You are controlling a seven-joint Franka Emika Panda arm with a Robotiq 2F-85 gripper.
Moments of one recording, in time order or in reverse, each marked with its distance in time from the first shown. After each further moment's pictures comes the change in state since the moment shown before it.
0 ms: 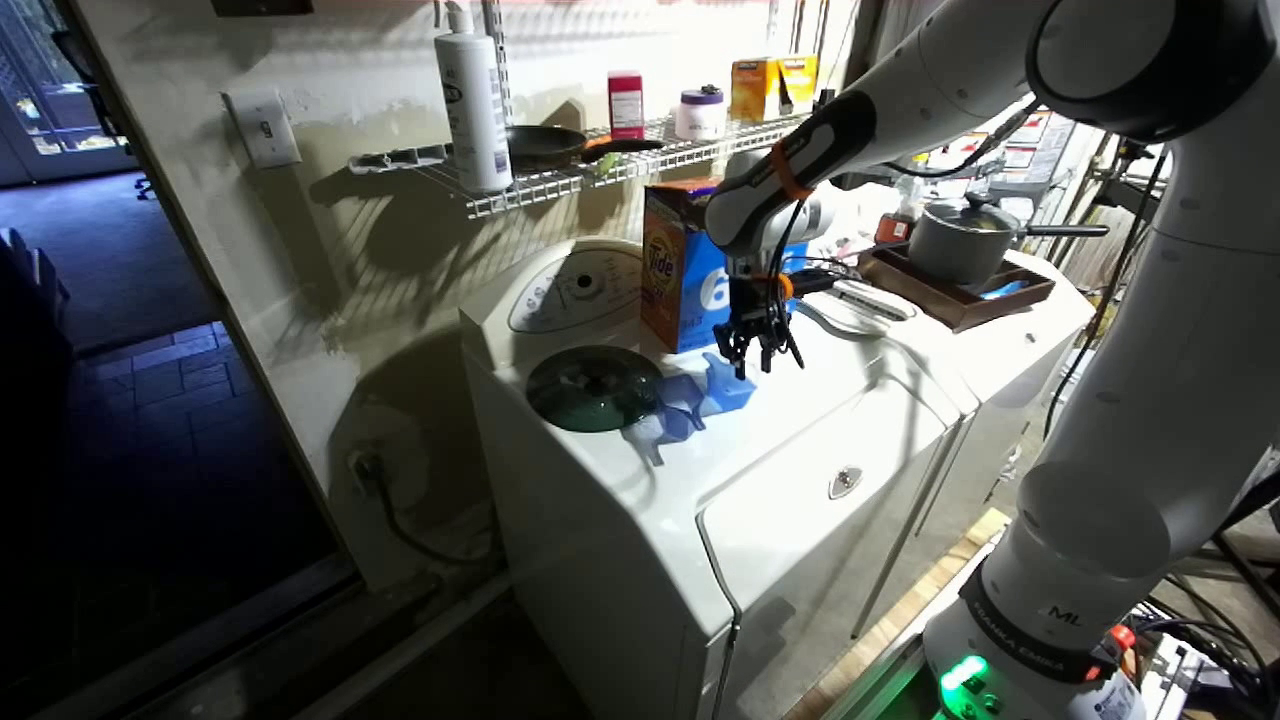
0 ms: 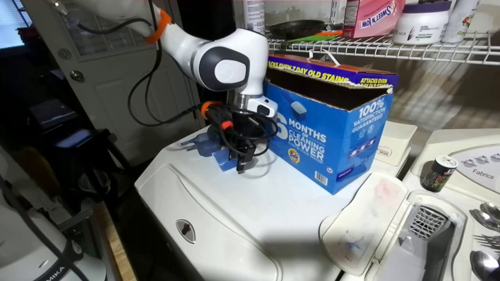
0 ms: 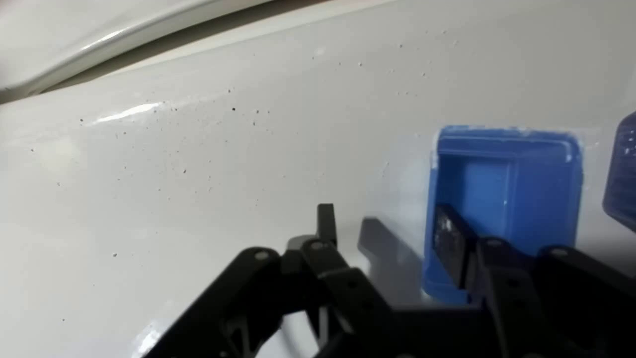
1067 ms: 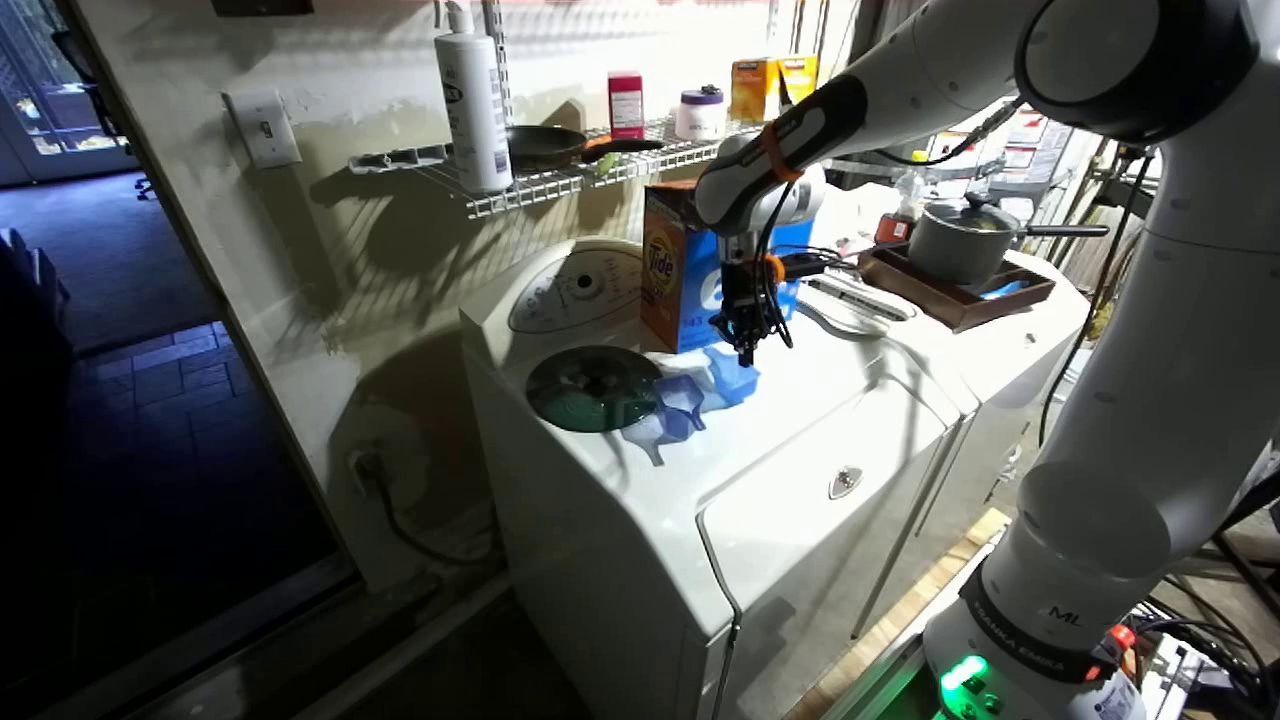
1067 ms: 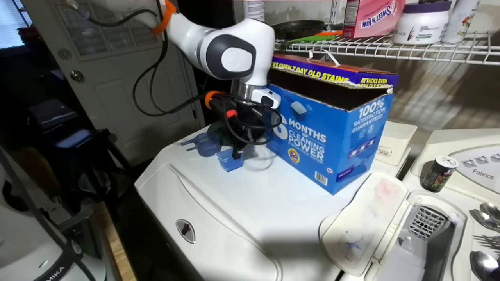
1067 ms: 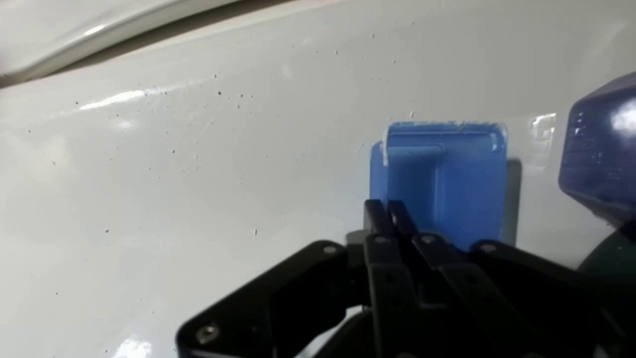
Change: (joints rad) arm 0.001 0.019 0.007 0.088 0.028 -0.103 -0.010
